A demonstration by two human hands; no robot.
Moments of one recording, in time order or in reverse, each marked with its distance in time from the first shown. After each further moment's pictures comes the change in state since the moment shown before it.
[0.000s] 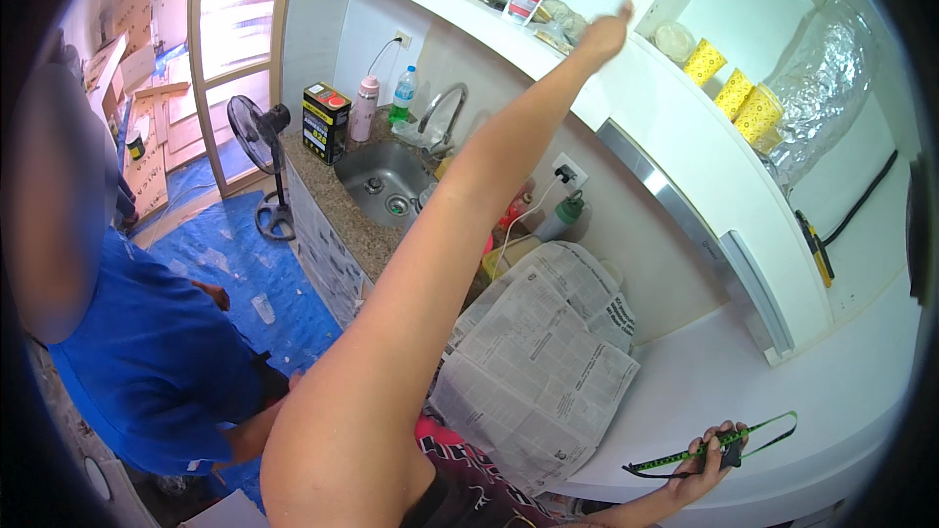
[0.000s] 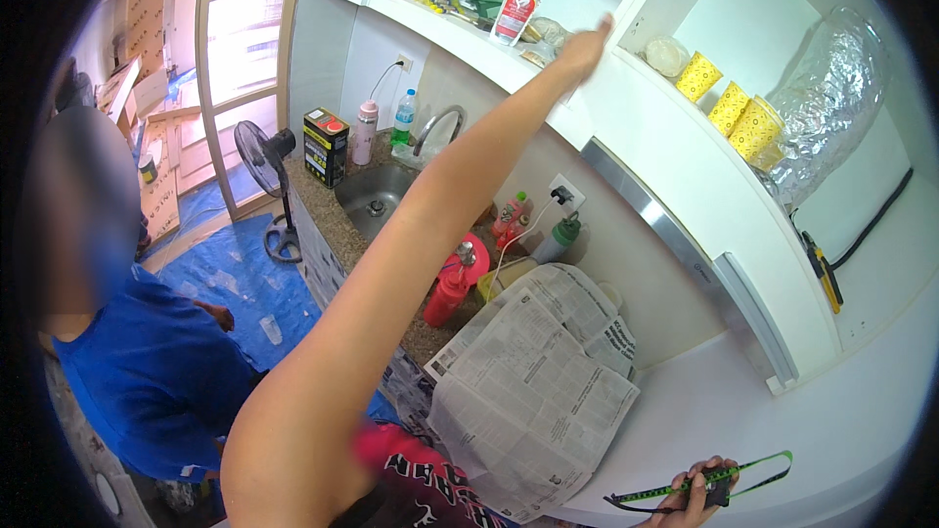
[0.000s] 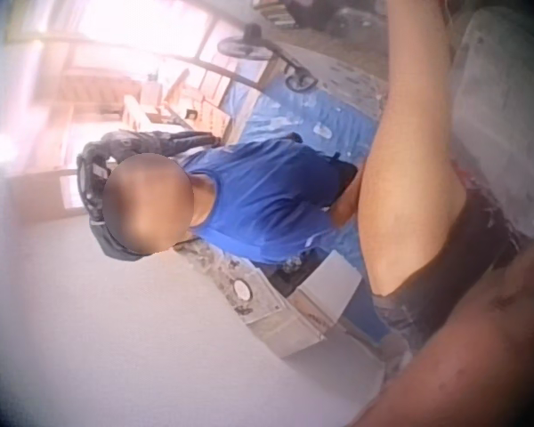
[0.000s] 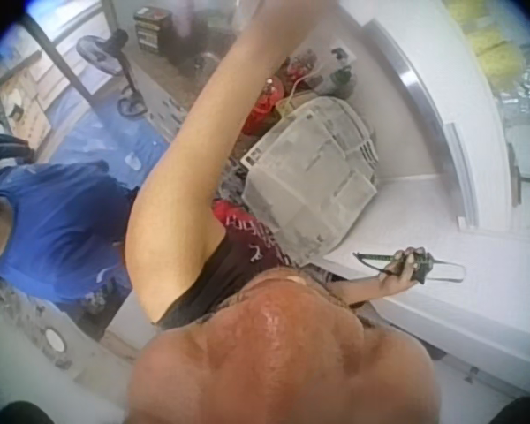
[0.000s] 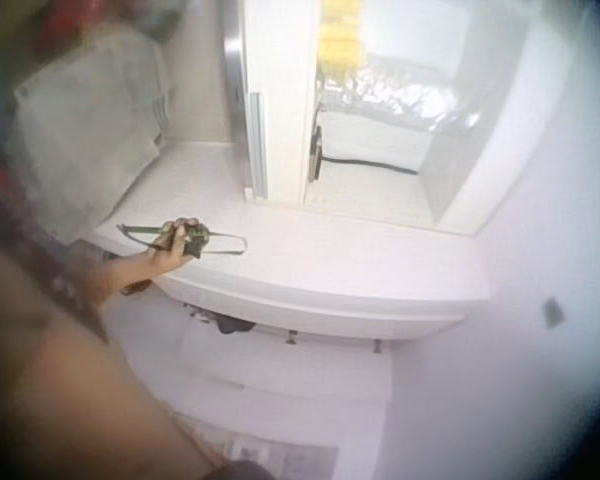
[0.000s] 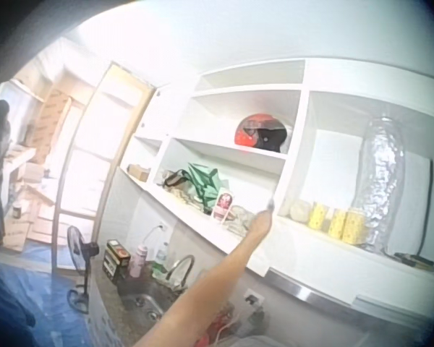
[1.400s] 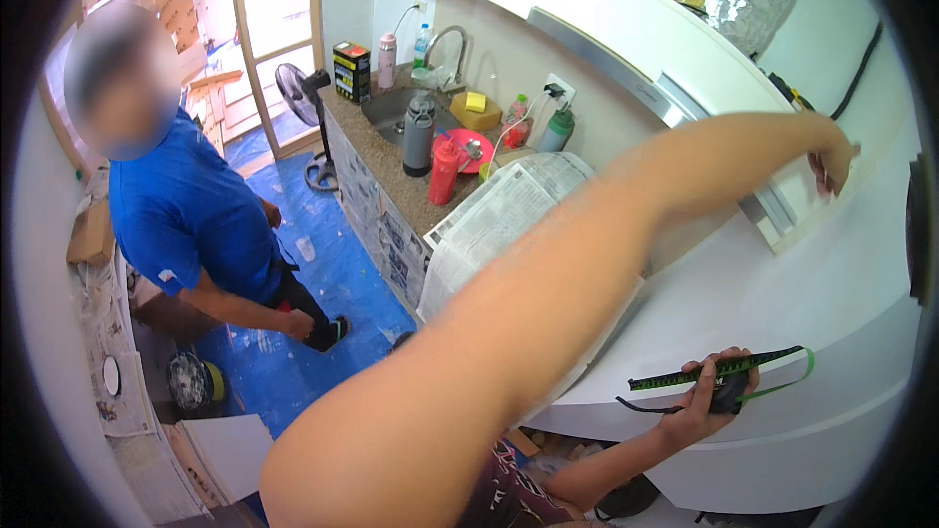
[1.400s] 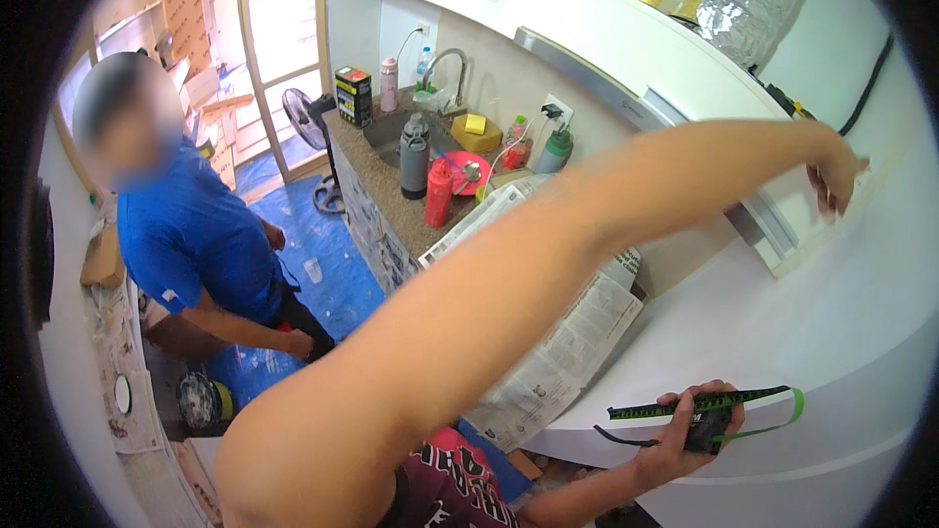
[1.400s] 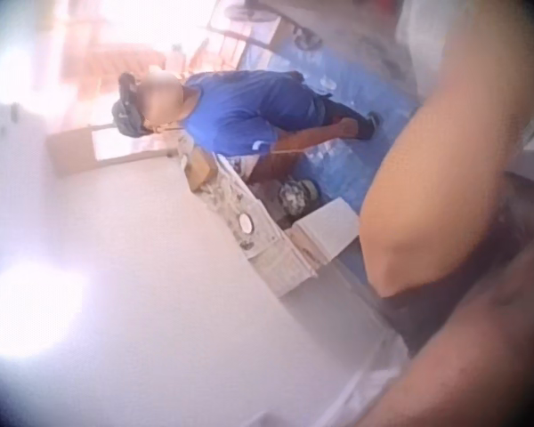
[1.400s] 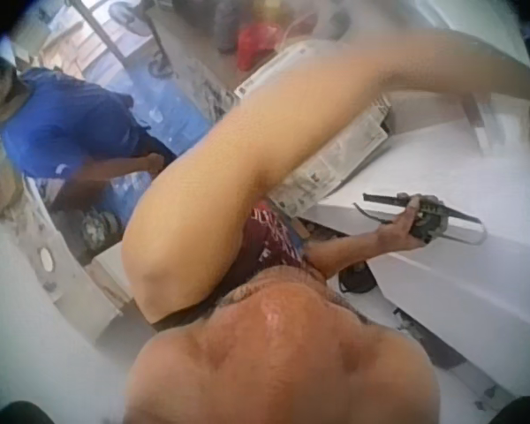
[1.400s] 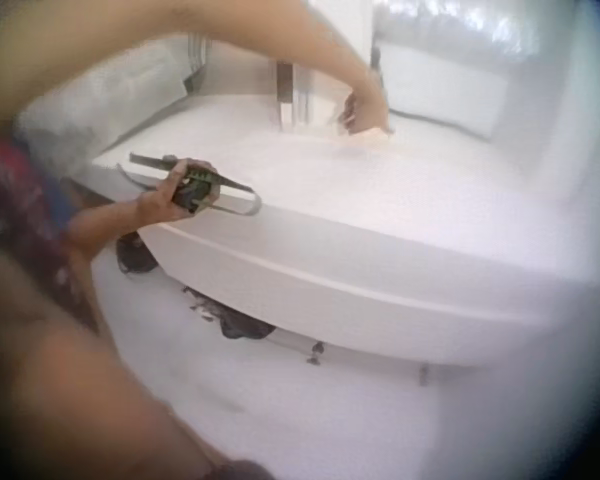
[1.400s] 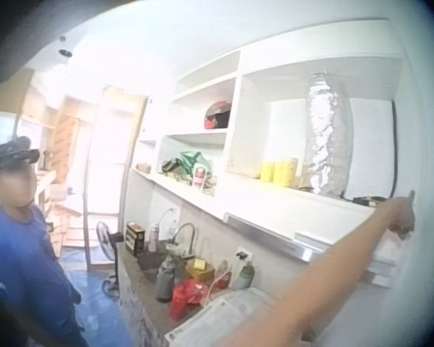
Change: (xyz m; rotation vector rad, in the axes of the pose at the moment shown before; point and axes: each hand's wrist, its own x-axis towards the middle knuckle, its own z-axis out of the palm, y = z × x) left_hand -0.256 0.268 0.510 0.189 -1.364 0.292; right_hand 0.006 -0.020 -0.136 -0.029 0.044 -0.120
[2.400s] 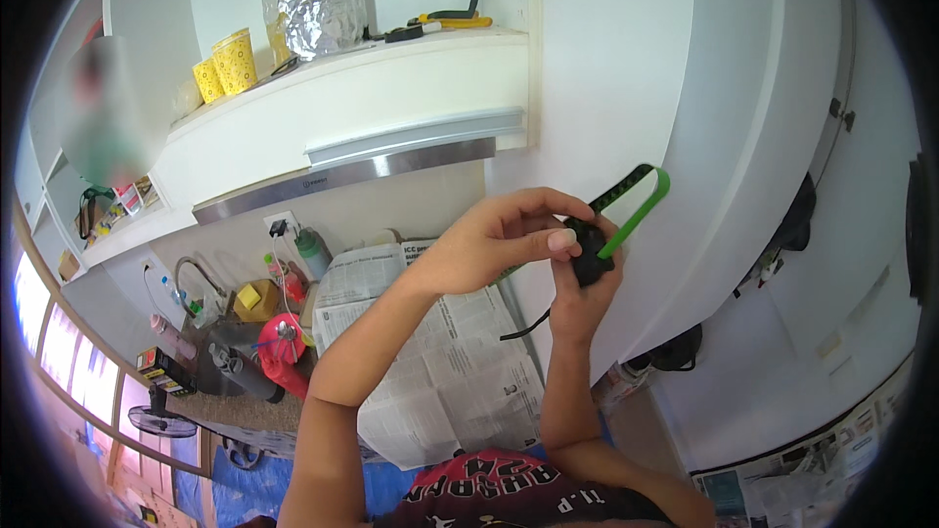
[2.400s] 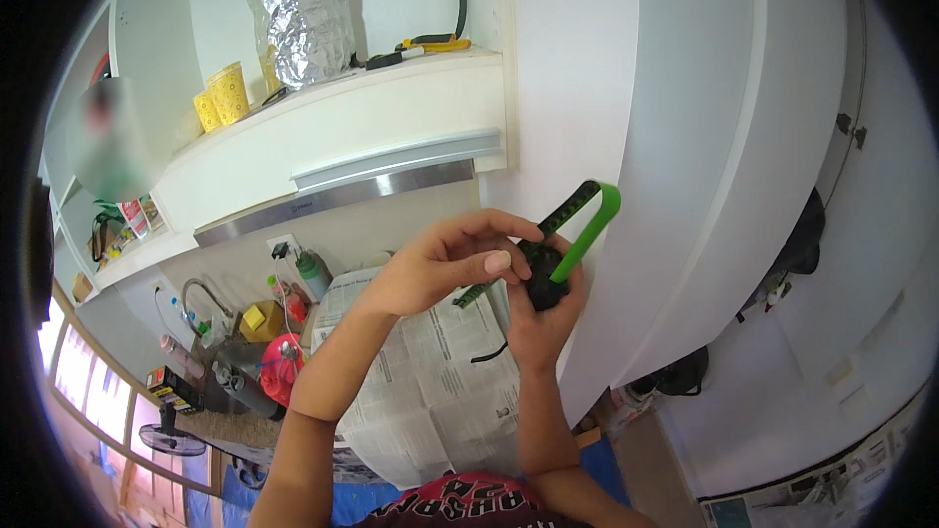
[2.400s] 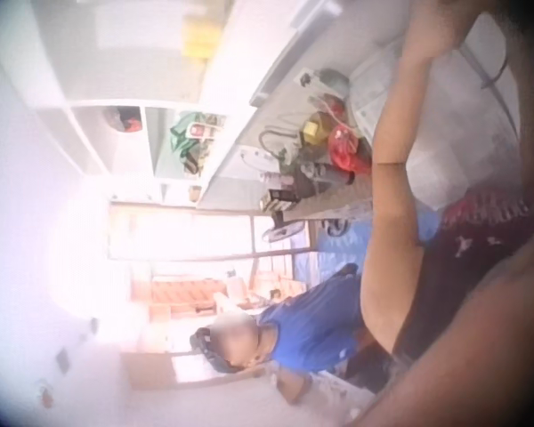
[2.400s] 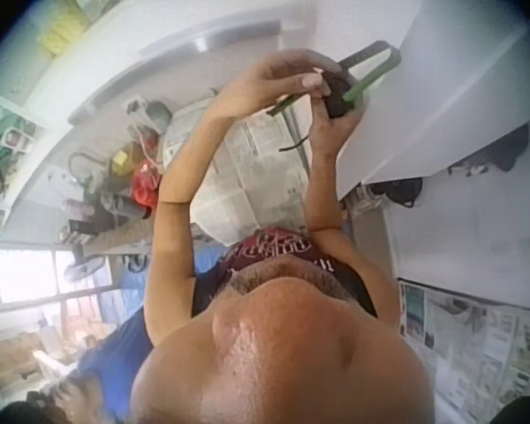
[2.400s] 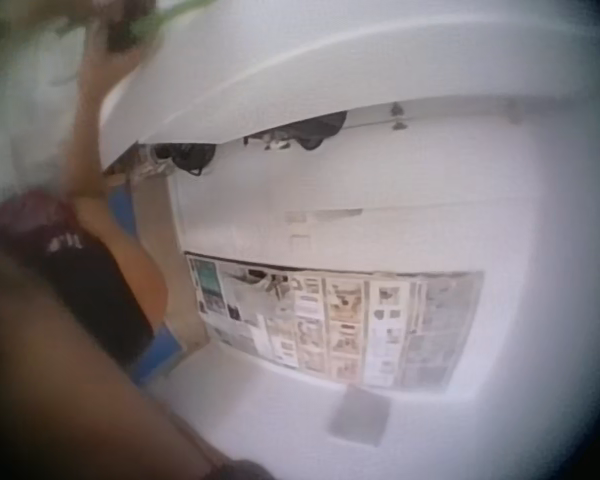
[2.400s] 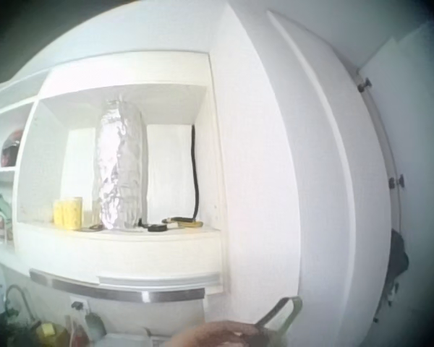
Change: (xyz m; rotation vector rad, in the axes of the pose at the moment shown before) left_hand -0.289 0.018 0.188 -0.860 -0.255 0.412; right_hand 0.049 0.027 0.051 -0.113 0.399 -0.247
